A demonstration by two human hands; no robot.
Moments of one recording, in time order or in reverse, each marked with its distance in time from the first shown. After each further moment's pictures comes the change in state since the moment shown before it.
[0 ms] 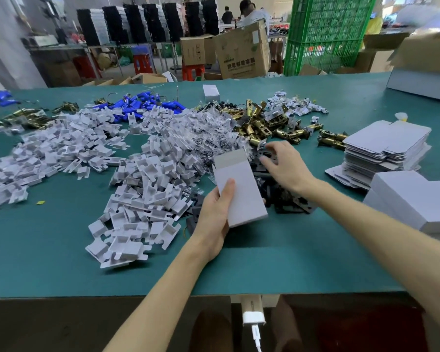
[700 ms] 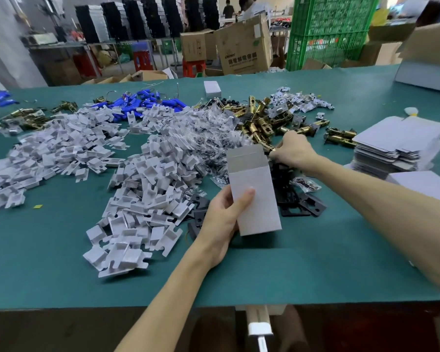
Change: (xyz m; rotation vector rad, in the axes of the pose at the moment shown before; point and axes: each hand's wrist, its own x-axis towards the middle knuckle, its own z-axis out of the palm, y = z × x) left_hand 0.004 -0.004 -0.006 0.075 -0.120 0.053; right_hand 0.048 -0.004 -0.011 -0.001 -0.093 0.358
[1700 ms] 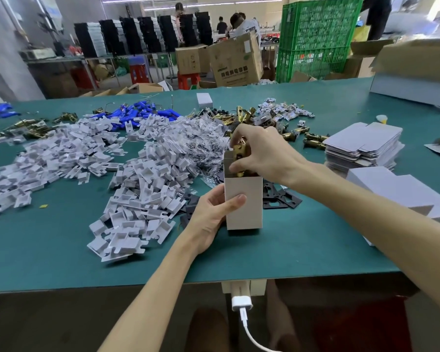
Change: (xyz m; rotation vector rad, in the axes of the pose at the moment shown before) left_hand -0.013 0.007 0.004 0.018 -0.125 0.014; right_hand -0.133 -0.052 -0.056 -0.034 -0.008 -0.561
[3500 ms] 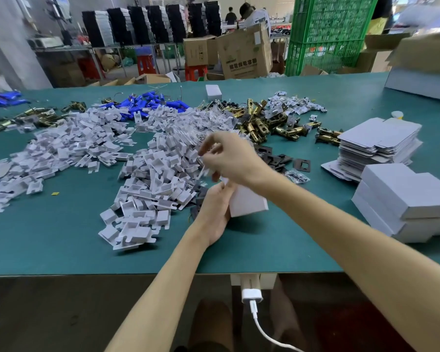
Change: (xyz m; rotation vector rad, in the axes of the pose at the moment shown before) left_hand 0.020 -0.023 -0.030 0.165 0.211 -0.045; right_hand 0.007 -0.057 0.053 0.499 -0.120 0.079
